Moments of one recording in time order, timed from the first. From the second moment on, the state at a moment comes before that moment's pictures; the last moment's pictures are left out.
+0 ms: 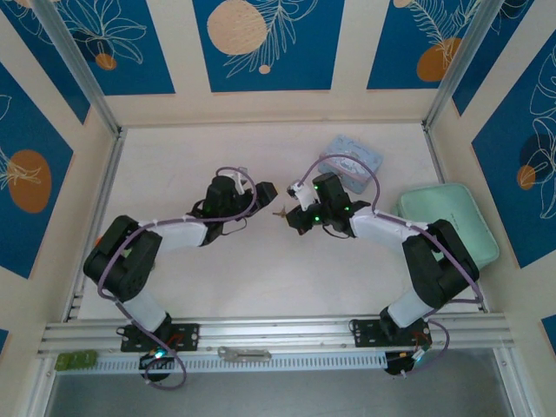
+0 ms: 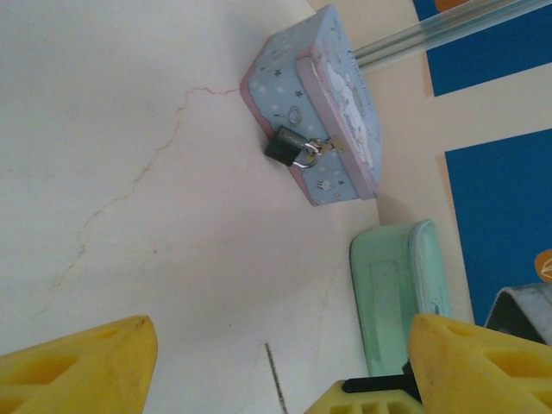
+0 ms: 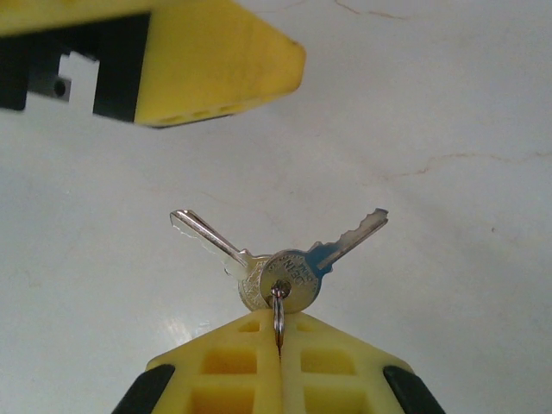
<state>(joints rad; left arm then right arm) -0.55 1.66 0.78 0.49 0.36 -1.02 0.53 1.55 0.85 -0.08 -0.47 -0.02</state>
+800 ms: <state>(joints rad) -0.56 1.67 0.75 0.52 0.48 -1.17 0.58 1.55 0.80 0.01 -0.49 -0.34</state>
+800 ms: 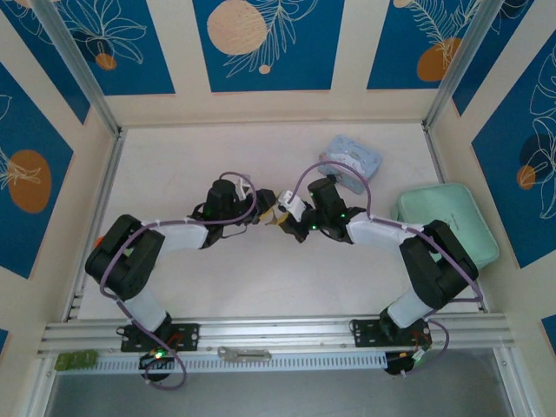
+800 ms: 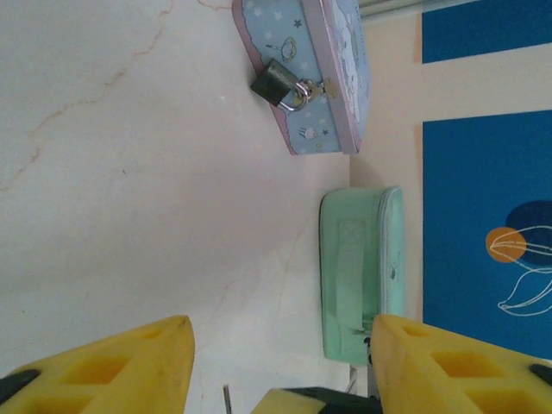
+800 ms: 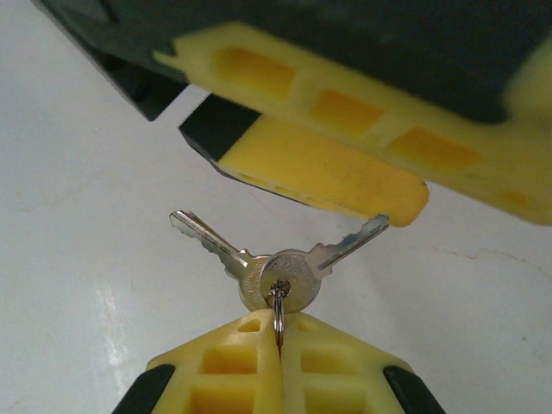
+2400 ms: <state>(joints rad) -0.54 1.61 0.68 0.79 0.49 -0.82 0.09 1.46 1.07 -0.32 -0.27 0.40</state>
